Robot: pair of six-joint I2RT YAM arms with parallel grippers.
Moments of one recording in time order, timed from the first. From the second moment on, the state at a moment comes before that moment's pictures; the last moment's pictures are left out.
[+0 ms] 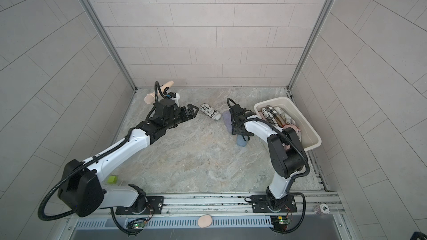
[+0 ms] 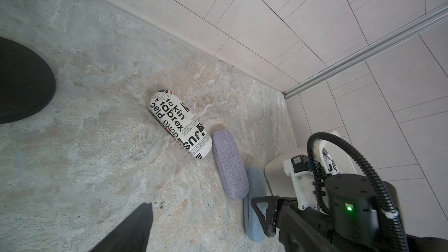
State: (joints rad) left arm -0.49 1.36 1.02 -0.14 0.05 -0.74; right arm 0.38 1.73 1.16 -0.70 0.25 0.52
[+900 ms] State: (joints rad) left arm -0.48 1.36 1.02 -0.14 0.08 -0.74; right arm 0.34 1.79 1.10 -0.62 0.16 0.48
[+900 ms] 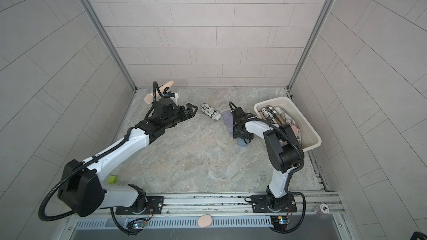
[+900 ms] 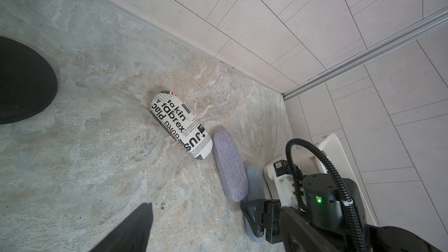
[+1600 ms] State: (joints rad) left arm -0.48 1.36 1.02 -0.13 0.08 -0.74; right arm 0.34 1.46 1.29 -0.87 0.23 0.36
